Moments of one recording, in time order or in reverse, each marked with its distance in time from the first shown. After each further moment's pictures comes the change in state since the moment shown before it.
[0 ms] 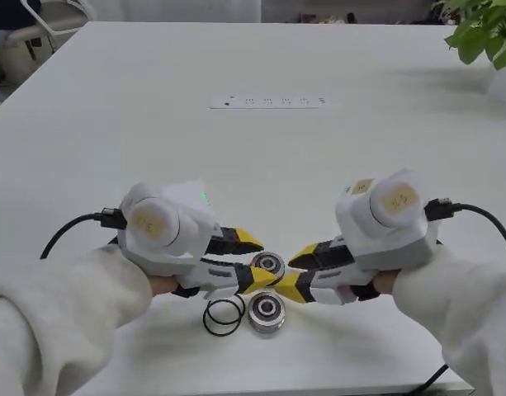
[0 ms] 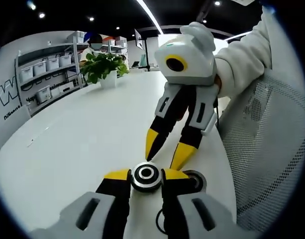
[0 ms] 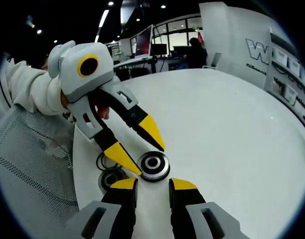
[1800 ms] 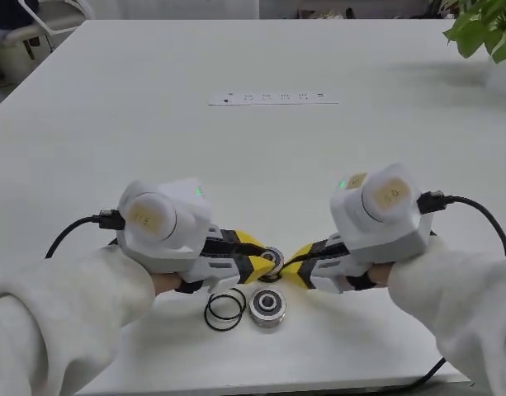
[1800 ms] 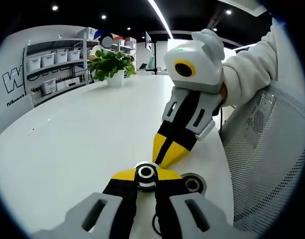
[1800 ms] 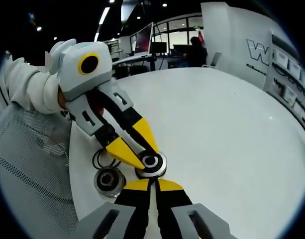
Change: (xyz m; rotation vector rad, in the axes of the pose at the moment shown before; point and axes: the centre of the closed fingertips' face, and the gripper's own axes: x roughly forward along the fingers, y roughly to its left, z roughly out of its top) left arm 0.001 0.000 -0.003 -0.083 -0.021 0.014; right arm 0.003 -0.006 -0.002 -0.002 0.021 -0.021
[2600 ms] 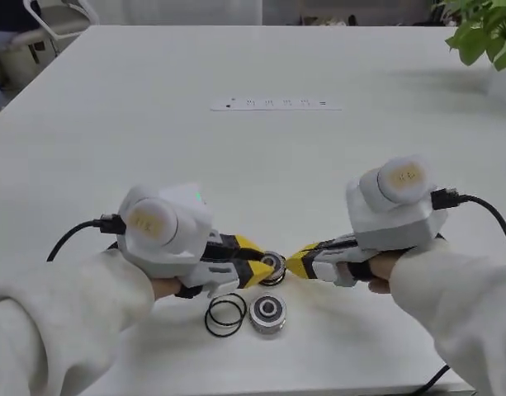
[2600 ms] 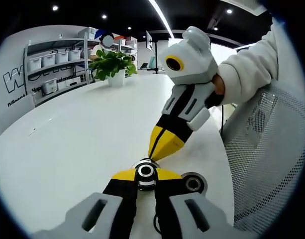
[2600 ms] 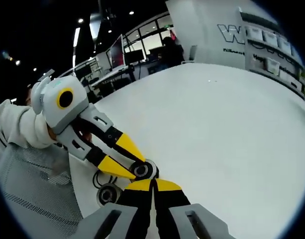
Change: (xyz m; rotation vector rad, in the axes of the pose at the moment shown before) left arm -0.001 0.001 -0.001 -0.001 0.006 0.010; right arm -0.007 -0.012 0.011 0.261 -0.073 -0.024
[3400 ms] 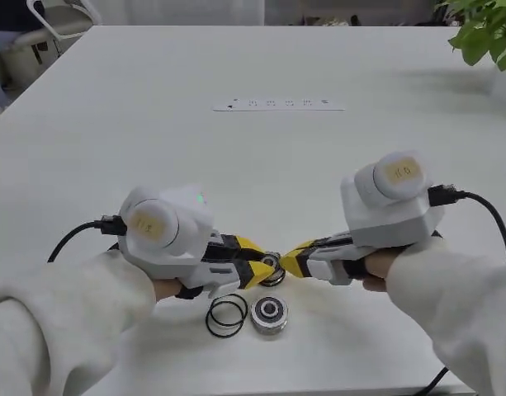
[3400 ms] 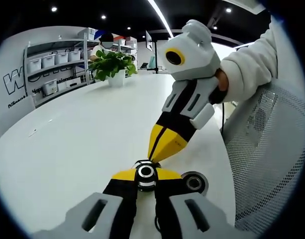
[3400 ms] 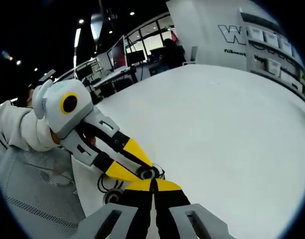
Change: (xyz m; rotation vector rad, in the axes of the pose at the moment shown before) left arm 0.001 0.002 0.000 0.011 0.001 0.005; right arm 0.001 0.013 0.008 -0.026 -0.007 0.009
